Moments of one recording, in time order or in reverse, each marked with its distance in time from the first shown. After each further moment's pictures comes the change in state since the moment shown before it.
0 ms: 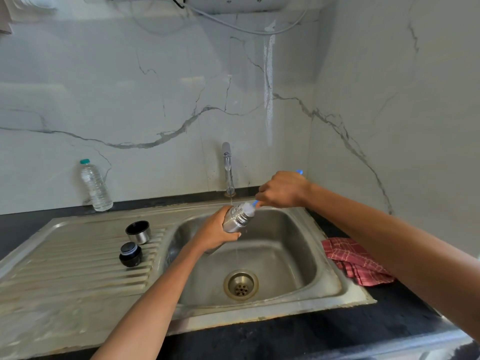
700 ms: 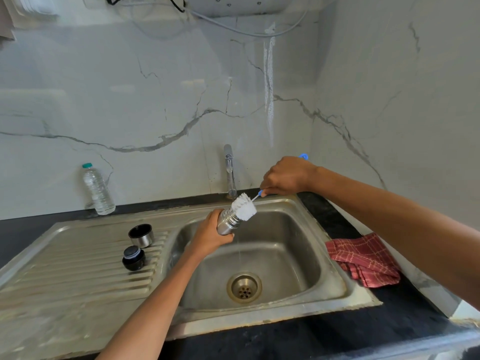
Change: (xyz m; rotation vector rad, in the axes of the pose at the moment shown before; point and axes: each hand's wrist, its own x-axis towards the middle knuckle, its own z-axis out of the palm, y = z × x) left_hand -0.010 -0.014 -0.003 0.002 0.155 -0.035; right_hand 0.003 0.031 -0.022 0.138 -0.087 0.082
